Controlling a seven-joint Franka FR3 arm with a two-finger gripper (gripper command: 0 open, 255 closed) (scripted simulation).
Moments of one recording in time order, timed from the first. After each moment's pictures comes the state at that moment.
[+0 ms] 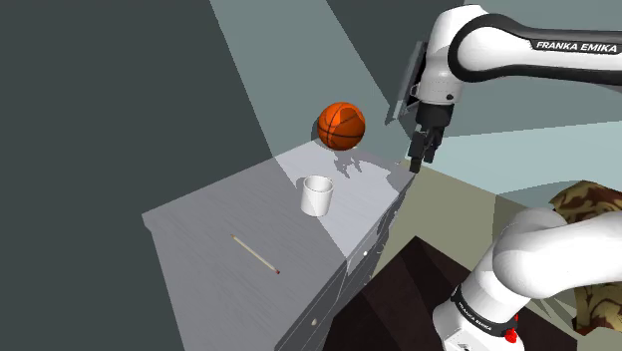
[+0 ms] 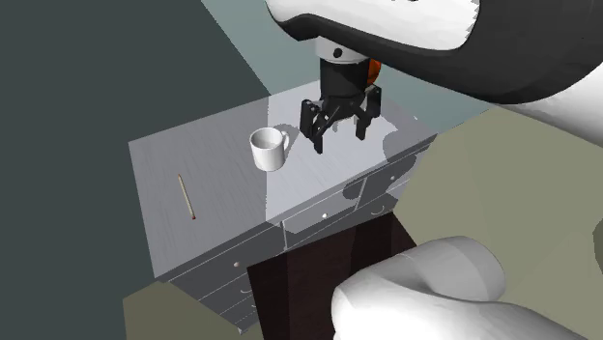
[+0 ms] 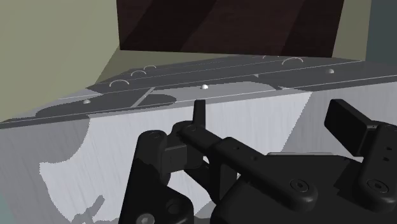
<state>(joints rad) -0.02 -0.79 -0.01 -2.46 -0.01 1.51 -0.07</state>
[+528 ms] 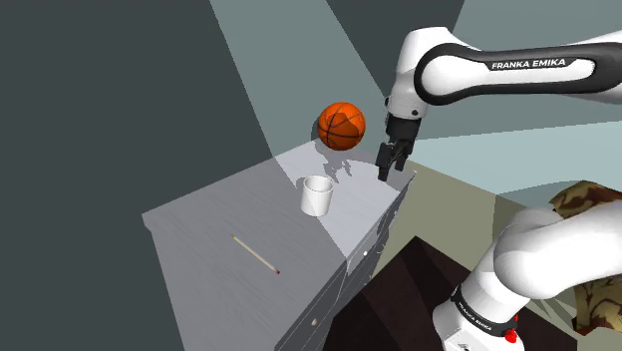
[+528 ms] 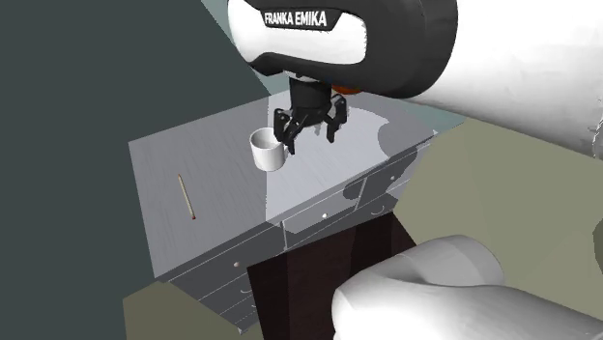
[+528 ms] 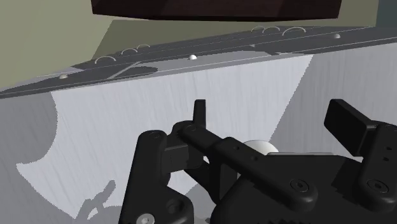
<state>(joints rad) 0.01 -0.66 0.06 -2.49 0.04 1.74 0.01</state>
